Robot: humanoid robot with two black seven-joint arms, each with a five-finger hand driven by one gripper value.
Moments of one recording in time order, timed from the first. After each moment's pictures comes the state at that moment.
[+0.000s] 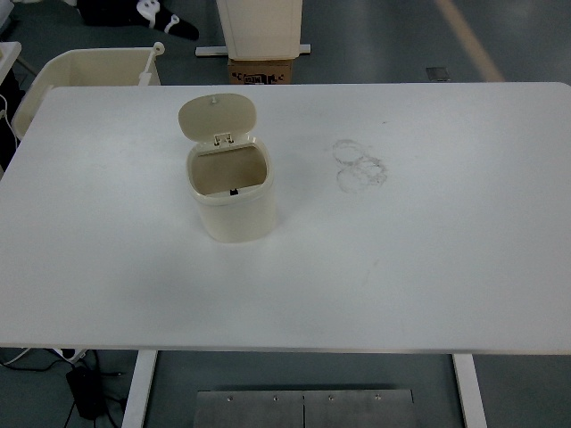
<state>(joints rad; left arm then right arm) -1.38 0.75 -0.58 -1.13 0.35 -0.61 0.23 0.00 0.00 0.31 0.22 -0.17 0.03 0.06</state>
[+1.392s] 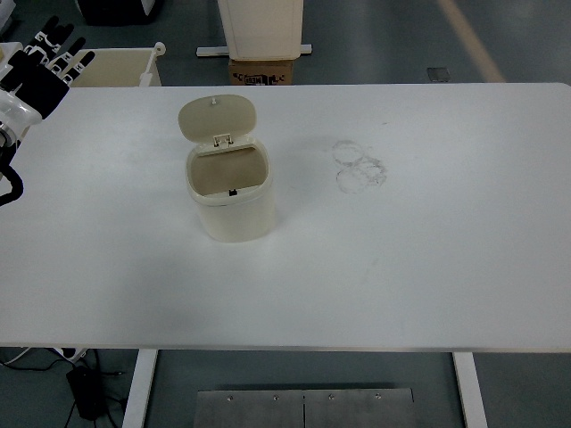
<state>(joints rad) -0.92 0.45 -0.79 -0.40 -0.33 -0.53 0.02 0.00 0.00 0.31 0.22 -0.17 0.03 0.06</state>
